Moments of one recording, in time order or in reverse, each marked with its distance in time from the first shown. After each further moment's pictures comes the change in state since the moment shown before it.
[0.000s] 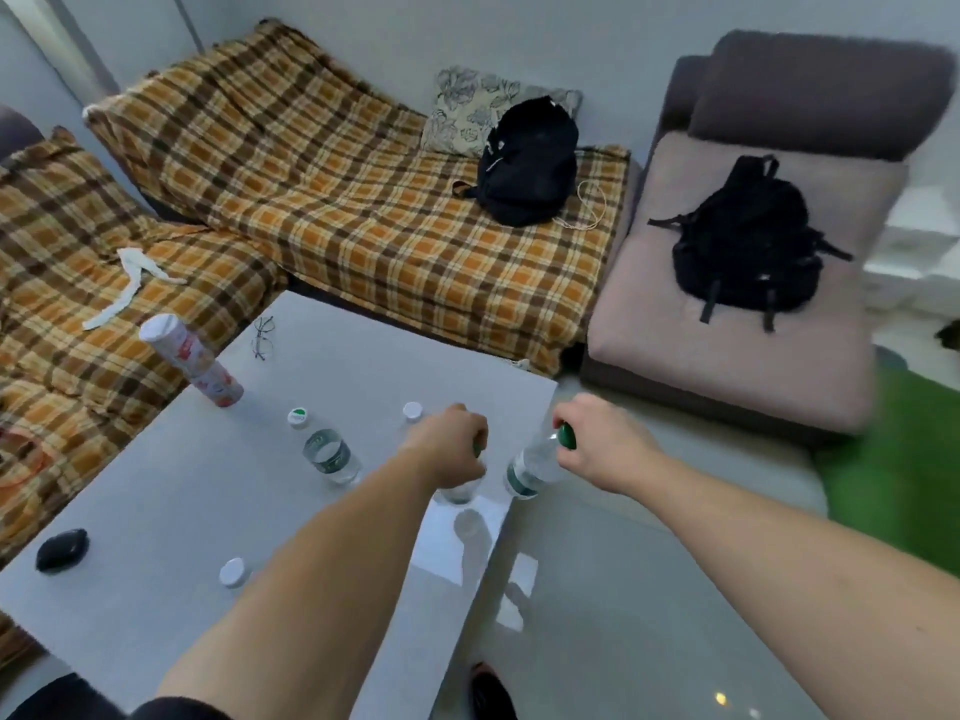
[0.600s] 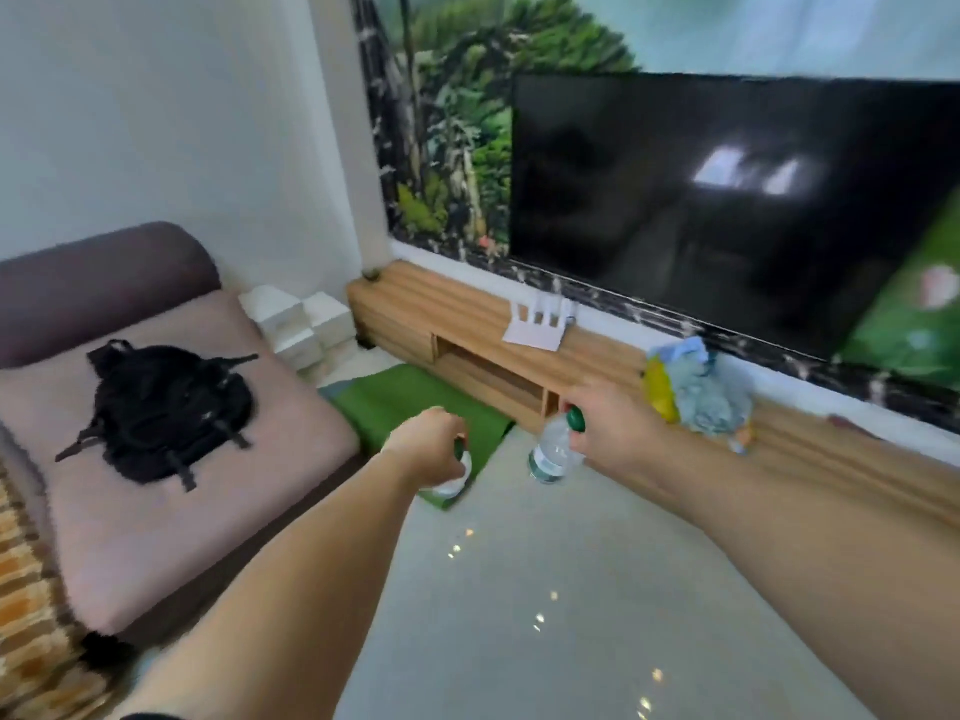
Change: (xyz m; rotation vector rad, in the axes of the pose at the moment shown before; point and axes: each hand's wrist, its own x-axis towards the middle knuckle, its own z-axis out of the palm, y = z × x) left_hand -0.080 0.569 0.099 0.374 -0.133 1.212; right_hand -0.522 0.240 -0.112 0.034 0.550 1.100
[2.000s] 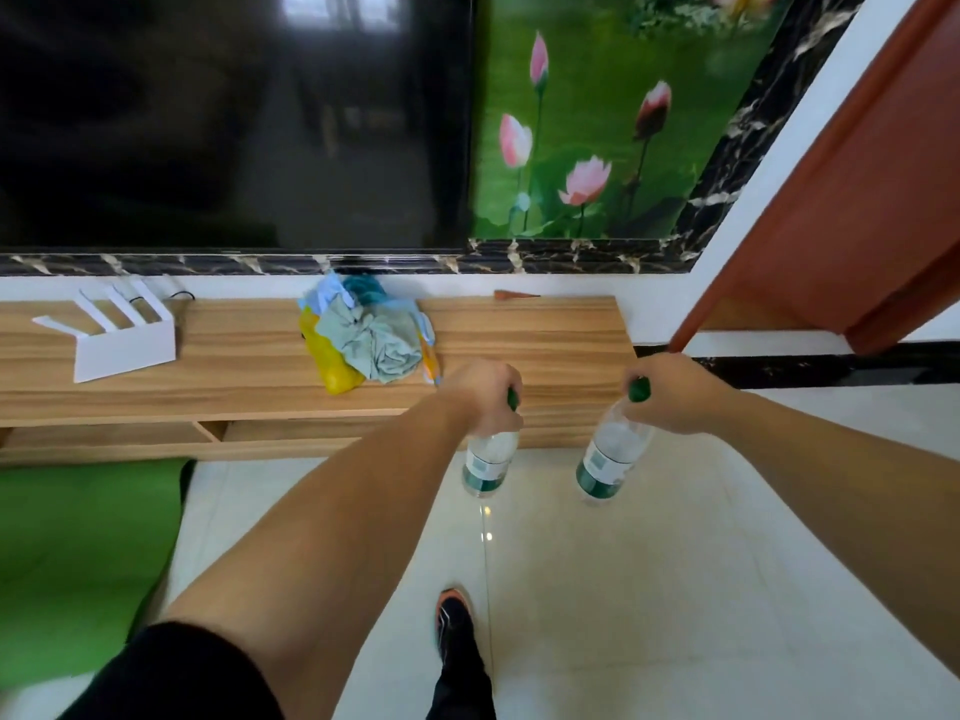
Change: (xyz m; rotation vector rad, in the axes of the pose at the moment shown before) left_hand 0.343 0.535 0.196 -0.003 -0.418 0.786; right_hand -0.184 0.537 -0.073 0.168 -0.086 0.990
